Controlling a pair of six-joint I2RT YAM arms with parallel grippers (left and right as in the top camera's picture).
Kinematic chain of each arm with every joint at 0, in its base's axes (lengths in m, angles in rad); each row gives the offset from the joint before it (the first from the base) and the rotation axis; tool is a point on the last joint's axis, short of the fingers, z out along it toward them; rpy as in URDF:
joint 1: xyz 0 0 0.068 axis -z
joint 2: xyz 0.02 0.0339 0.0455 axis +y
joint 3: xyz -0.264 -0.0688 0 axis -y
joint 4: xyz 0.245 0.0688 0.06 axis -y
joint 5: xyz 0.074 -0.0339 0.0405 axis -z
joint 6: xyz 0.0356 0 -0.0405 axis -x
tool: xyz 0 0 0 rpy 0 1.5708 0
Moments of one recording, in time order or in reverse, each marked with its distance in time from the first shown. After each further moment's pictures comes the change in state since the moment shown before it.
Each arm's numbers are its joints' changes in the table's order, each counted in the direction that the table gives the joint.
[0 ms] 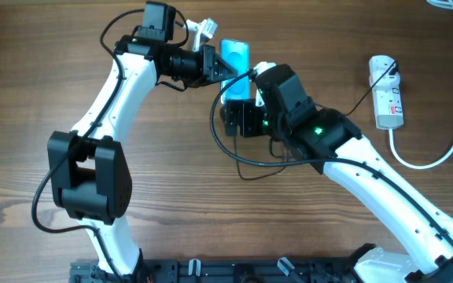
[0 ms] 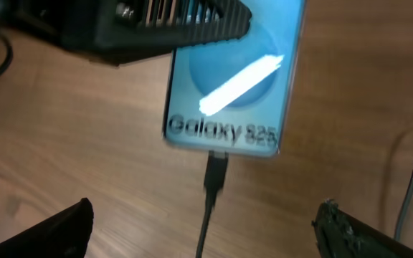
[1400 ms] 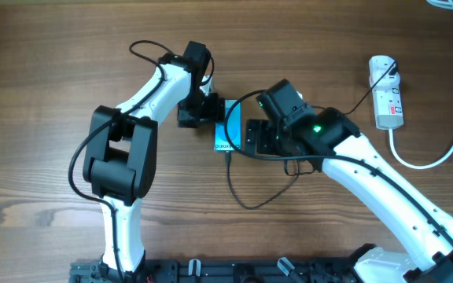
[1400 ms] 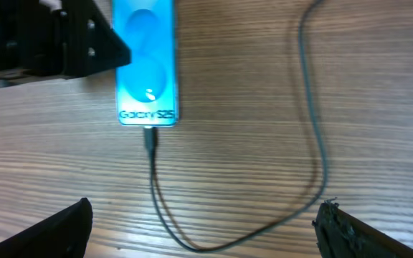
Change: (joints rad) left arm 0.121 0.182 -0.060 -0.222 -0.683 0.023; right arm 0.014 0.013 0.002 -0.350 0.140 -0.171
